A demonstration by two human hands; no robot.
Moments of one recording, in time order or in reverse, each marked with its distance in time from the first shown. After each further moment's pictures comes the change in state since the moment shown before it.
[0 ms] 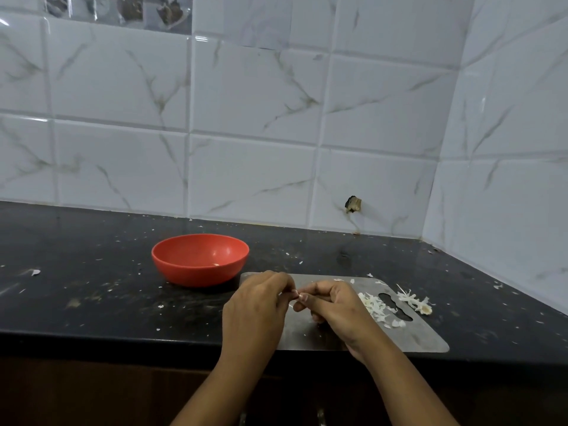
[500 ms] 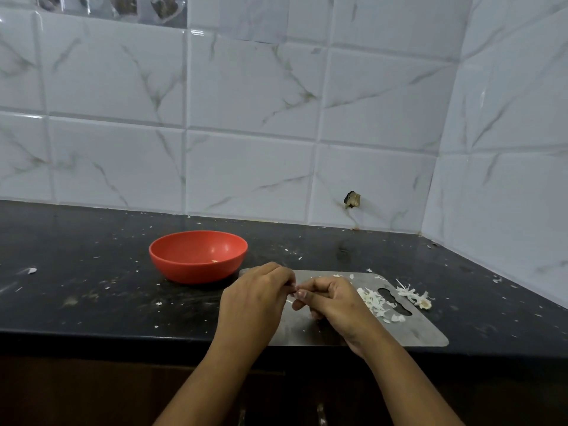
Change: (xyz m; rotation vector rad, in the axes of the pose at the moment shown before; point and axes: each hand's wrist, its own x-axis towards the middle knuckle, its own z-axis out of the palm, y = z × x) left_hand 0.009 -0.009 0.000 0.078 -0.015 0.176; right_hand 0.000 -0.001 0.000 0.029 -0.014 -0.002
